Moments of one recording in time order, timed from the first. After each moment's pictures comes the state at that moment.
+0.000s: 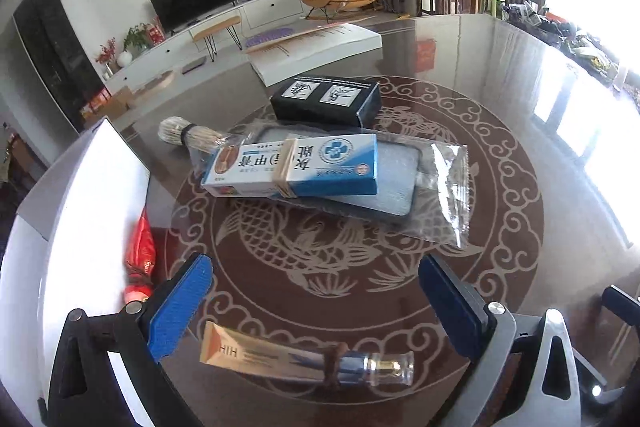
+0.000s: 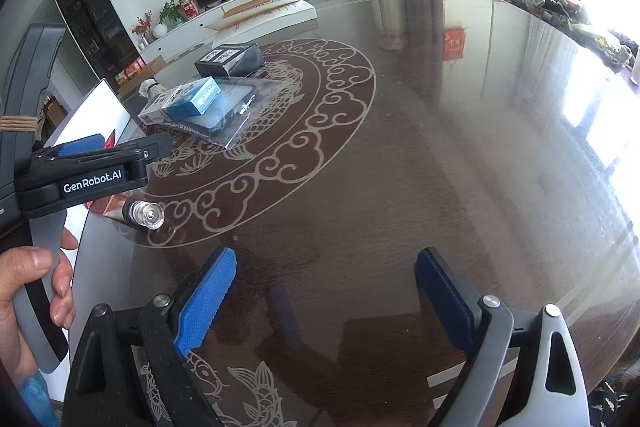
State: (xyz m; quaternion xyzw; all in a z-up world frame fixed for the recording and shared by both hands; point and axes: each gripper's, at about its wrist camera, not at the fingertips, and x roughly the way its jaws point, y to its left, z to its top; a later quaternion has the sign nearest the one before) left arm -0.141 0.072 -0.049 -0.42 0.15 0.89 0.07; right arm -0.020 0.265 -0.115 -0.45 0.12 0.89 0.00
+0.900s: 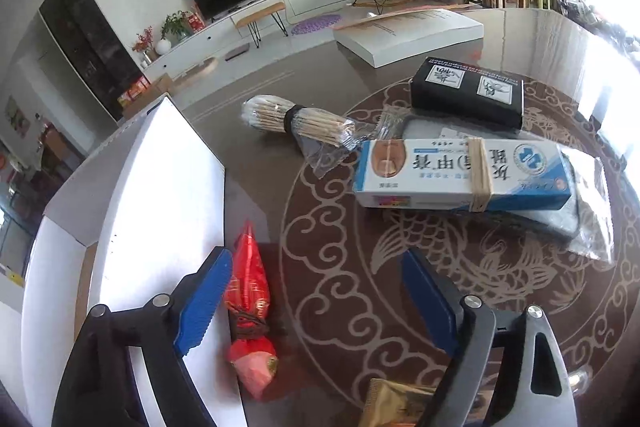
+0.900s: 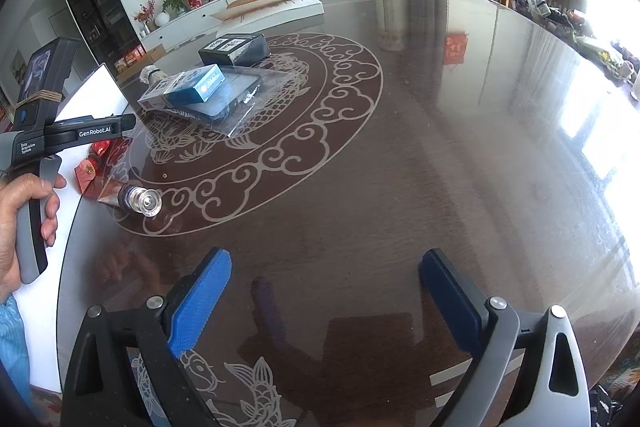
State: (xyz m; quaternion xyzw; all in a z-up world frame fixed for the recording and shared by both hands) left arm -0.198 -0.021 -0.065 -0.43 0.18 0.88 -0.01; right arm -0.019 0.259 -0.118 -0.45 0.09 0.89 0.00
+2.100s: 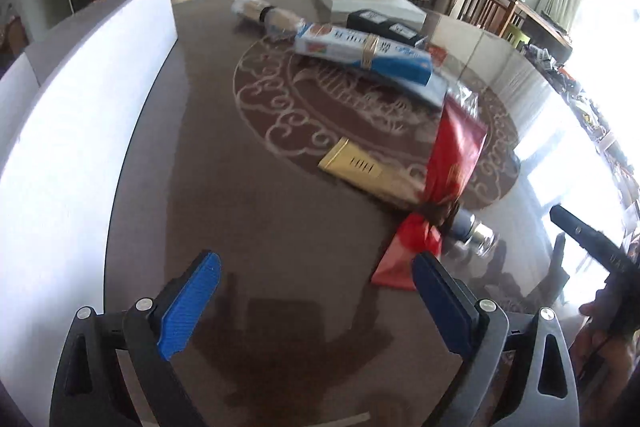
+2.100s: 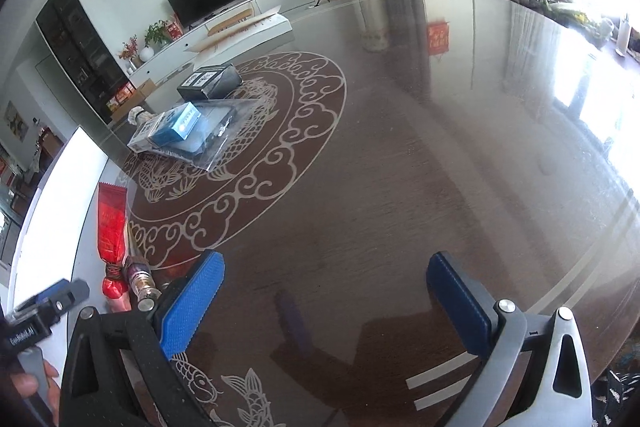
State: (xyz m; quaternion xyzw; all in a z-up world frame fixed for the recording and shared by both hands) left arm -0.039 -0.037 -0.078 -0.51 -0.02 0.86 0.06; right arm -0.016 0.284 -0.110 -0.43 0.16 0.89 0.03
